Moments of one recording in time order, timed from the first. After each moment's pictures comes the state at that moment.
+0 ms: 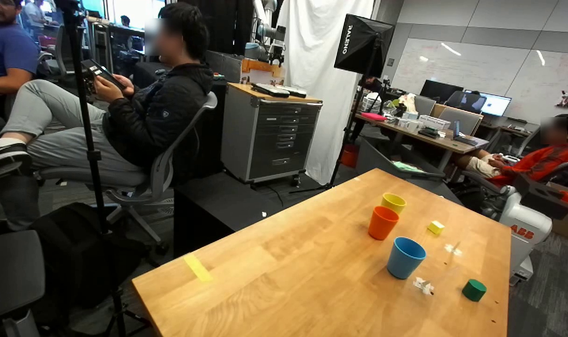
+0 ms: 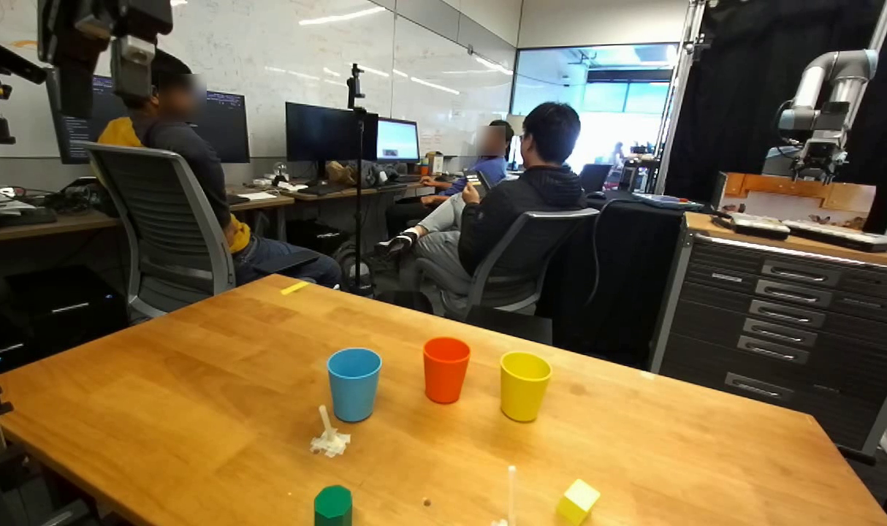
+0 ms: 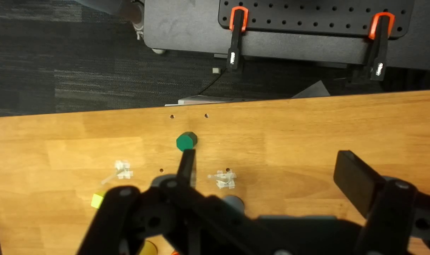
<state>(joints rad) -0.03 -0.68 0.10 -2.61 -0.16 1.79 -0.02</state>
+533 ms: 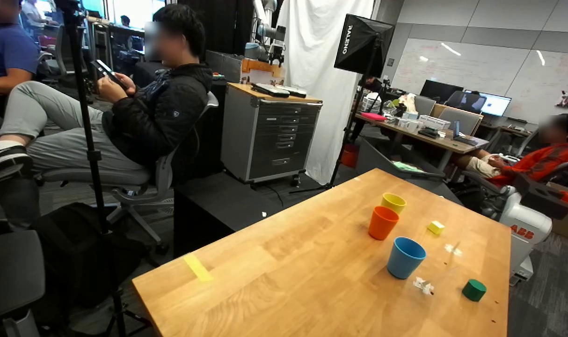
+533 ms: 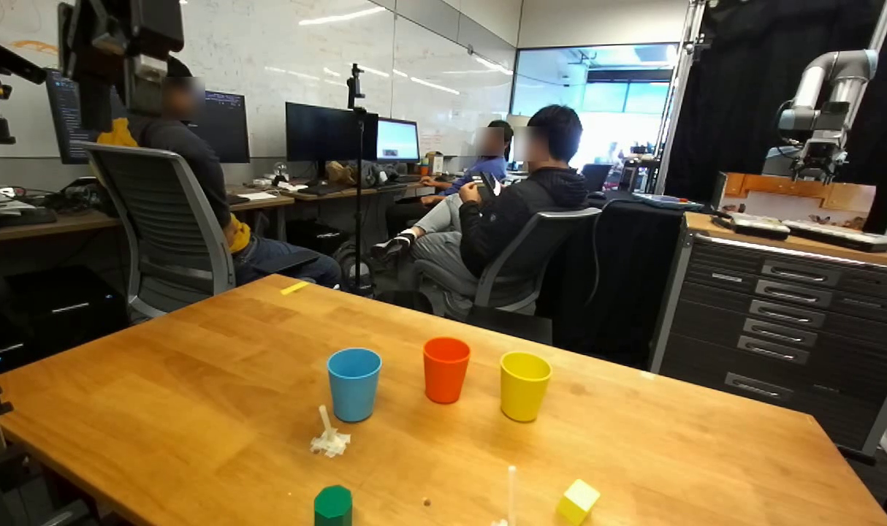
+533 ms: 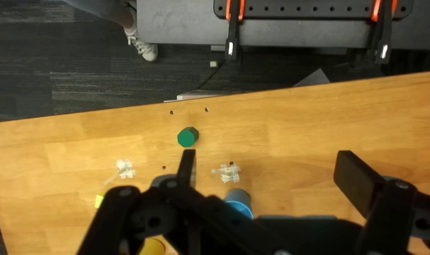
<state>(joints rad) -0.03 -0.66 0.08 -2.63 -0.16 1.85 0.02</state>
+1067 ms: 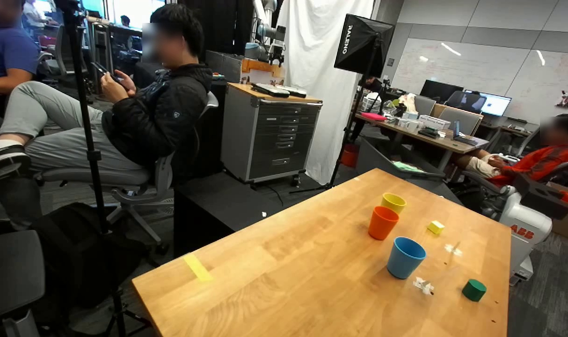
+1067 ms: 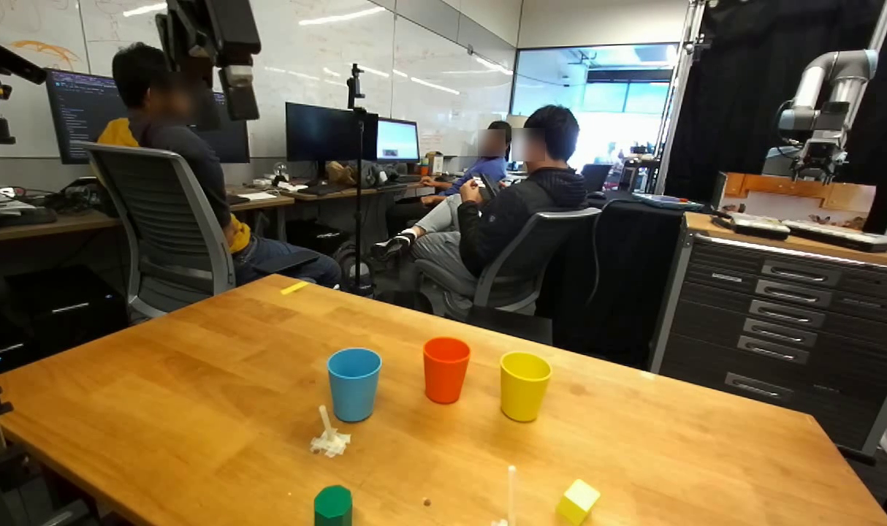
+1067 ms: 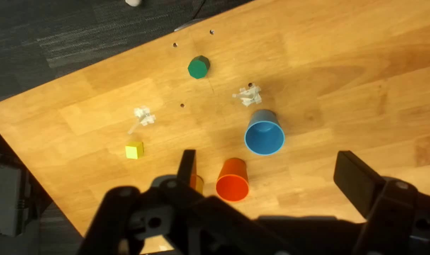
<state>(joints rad) -0.11 -0.64 0.04 -2.66 -0.17 2.16 0.16</state>
